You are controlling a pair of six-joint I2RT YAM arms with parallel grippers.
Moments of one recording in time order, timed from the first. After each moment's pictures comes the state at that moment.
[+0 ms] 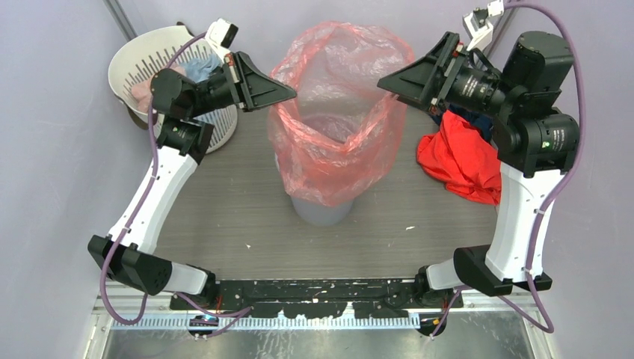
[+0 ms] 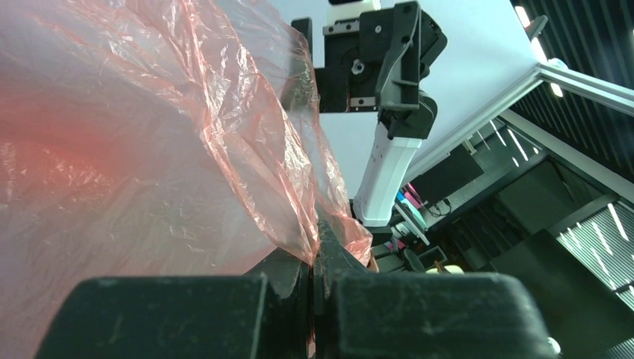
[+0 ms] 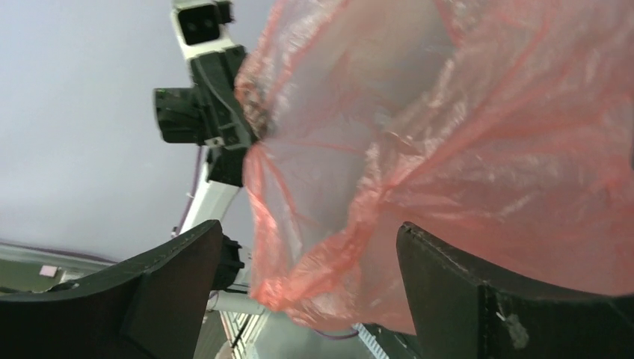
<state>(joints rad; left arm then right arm) -0.34 1.39 1.57 0.41 1.02 -1.33 0.10 1.43 2.37 -1.02 -0.84 0.77</state>
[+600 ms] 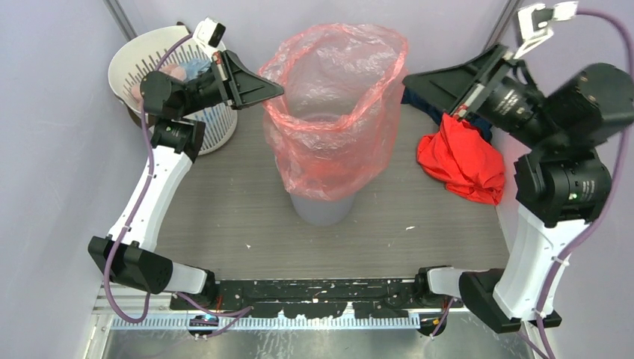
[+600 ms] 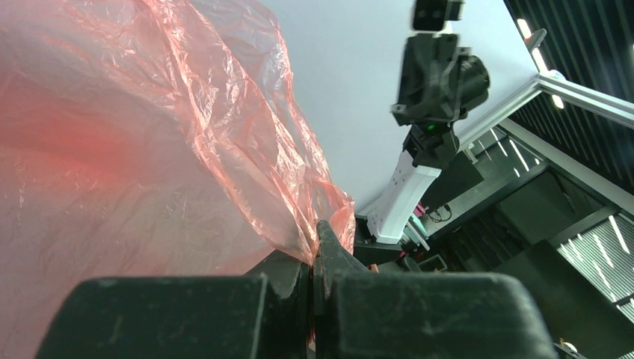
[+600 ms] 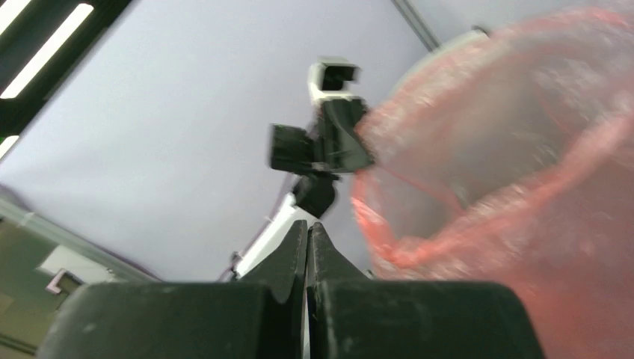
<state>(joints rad) -0.25 1.39 1.54 0.49 1.07 -1.41 0.09 1.28 2.31 -0.85 -0.77 0.90</state>
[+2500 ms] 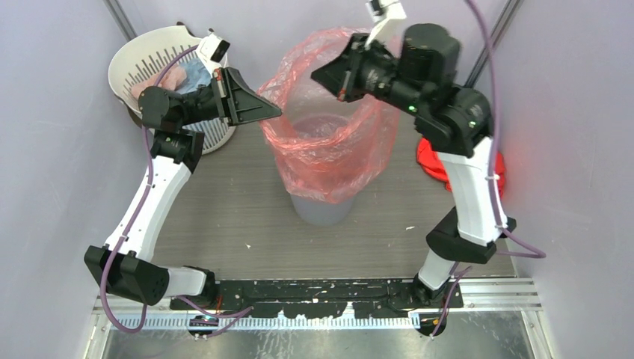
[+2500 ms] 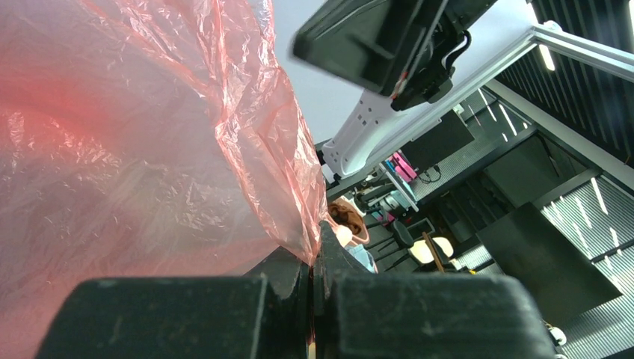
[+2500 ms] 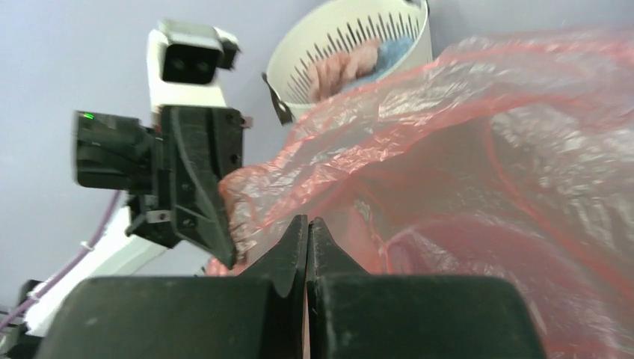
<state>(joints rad) -0.25 1.32 1.42 0.58 1.17 -1.47 0.72 1.70 2.69 -1.00 -0.11 0.45</state>
